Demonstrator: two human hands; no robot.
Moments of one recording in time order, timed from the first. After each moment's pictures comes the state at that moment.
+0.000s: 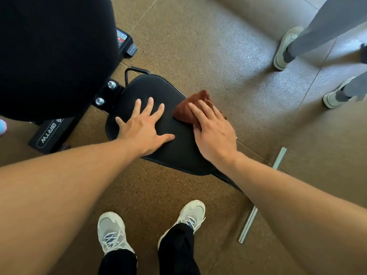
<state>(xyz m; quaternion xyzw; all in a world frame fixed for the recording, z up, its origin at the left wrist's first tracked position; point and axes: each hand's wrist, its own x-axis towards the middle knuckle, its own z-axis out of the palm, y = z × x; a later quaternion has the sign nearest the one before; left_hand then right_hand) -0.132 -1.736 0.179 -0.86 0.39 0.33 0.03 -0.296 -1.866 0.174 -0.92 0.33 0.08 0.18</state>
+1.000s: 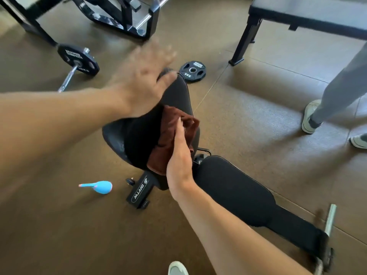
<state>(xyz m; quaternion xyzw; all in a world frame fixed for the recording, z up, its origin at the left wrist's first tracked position) 0.089 -1.722 0.596 -0.84 0.54 0.04 -0.06 -0.053 -1.701 0.459 -0.46 0.33 -0.22 0.80</state>
